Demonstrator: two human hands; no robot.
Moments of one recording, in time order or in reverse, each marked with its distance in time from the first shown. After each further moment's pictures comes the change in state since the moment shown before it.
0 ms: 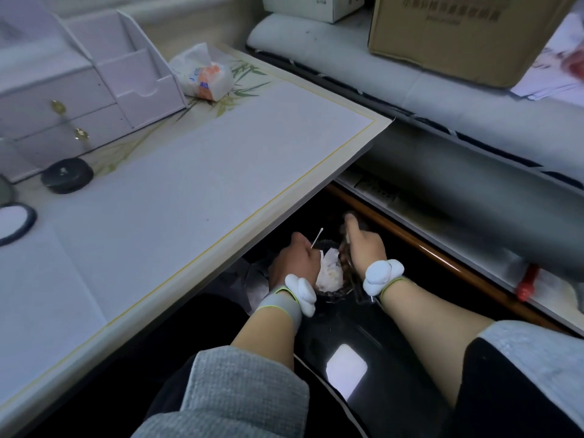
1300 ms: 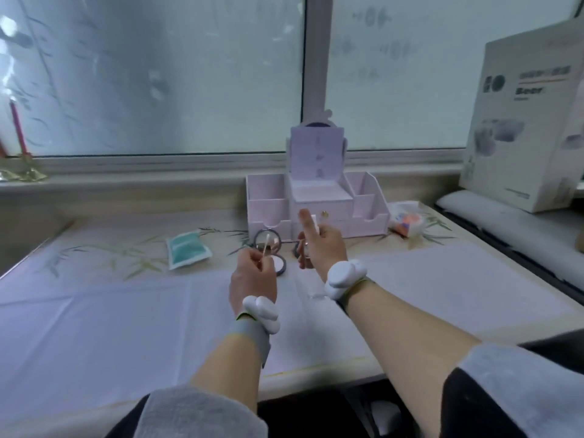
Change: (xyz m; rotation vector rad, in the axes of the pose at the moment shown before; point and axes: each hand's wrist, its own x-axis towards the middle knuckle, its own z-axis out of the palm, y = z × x) left_hand -0.106 -0.157 -0.322 -0.466 1.097 -0.334; right_hand -0.217 -0.245 0.274 0.176 -0.676 -0.639
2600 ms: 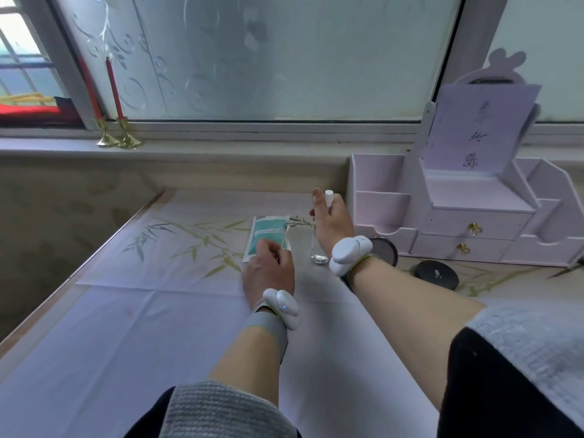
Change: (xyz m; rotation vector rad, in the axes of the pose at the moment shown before) left_hand 0.158 -0.094 -0.050 0.280 0.204 -0.098; right_hand 0.123 0.053 0.220 -0.071 -0.156 -0.044
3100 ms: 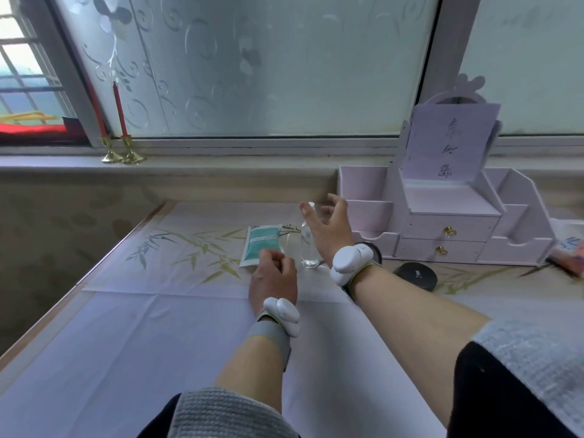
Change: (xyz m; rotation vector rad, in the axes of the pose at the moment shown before) left_hand -0.031 0.019 -0.009 -0.143 -0.069 -0.030; right_hand -0.023 -0.016 -0.028 -0.025 -0.024 -0.041
